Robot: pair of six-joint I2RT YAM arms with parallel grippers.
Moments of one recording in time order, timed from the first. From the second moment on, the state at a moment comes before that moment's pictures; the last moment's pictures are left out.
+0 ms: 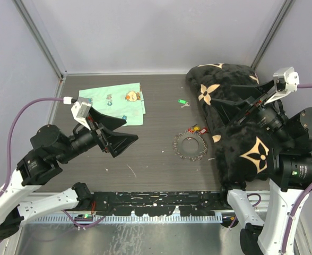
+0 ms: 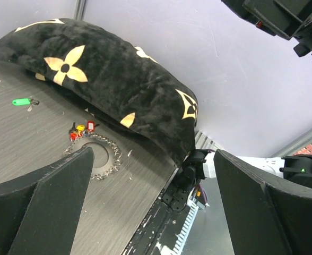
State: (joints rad) left arm -0.97 0.72 1.18 -0.36 0.05 -0.46; right arm -0.10 0.81 1.55 -0.55 -0.76 0.29
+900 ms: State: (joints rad) left arm -0.97 0.71 1.12 -0.31 0.05 -0.45; right arm -0.10 0.84 1.56 -0.55 -0.72 0.29
